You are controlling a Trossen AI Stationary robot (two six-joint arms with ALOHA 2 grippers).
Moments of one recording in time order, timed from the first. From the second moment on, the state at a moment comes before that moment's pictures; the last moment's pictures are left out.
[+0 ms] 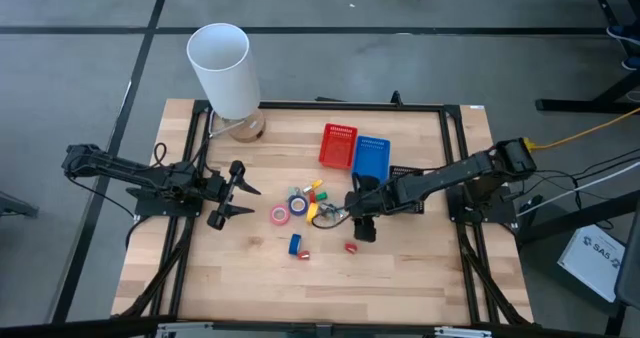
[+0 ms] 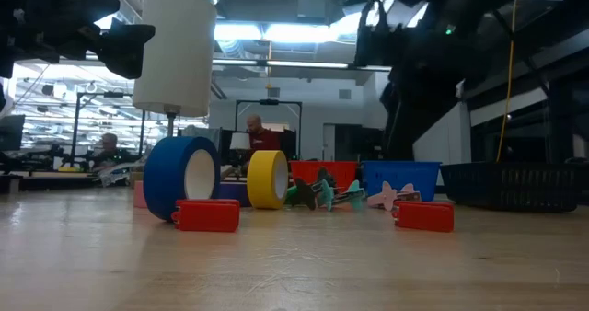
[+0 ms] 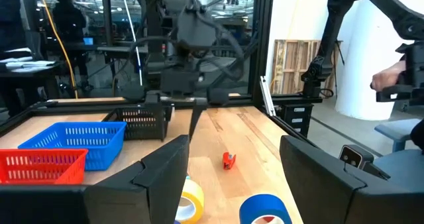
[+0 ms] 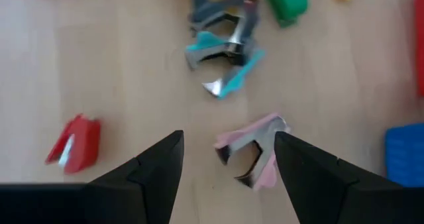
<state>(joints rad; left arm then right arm) -0.14 0.40 0.02 0.44 0.07 -0.05 0.23 1.67 1.02 -0.51 0.17 0.33</state>
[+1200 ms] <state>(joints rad) -0.14 0.40 0.02 0.44 0.15 -0.05 0.13 1.67 0.84 -0.39 0.10 0.75</state>
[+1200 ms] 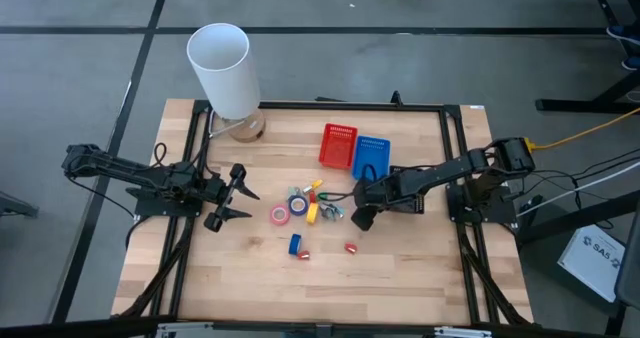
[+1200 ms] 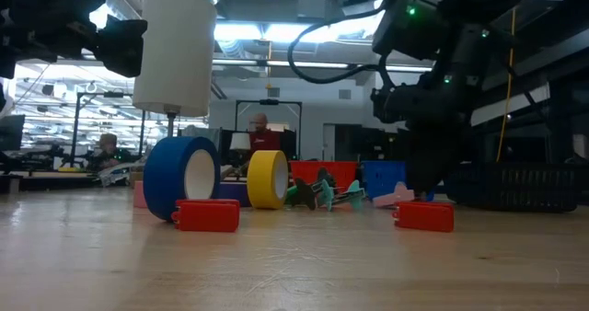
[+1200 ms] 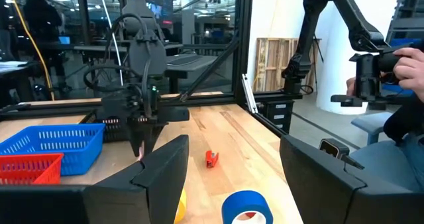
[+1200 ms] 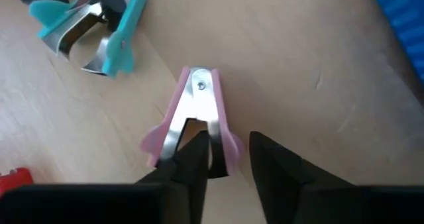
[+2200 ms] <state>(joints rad) -0.14 0.40 0.02 0.44 0.15 -0.05 0.14 1.57 1.04 -0.42 0.11 0.54</state>
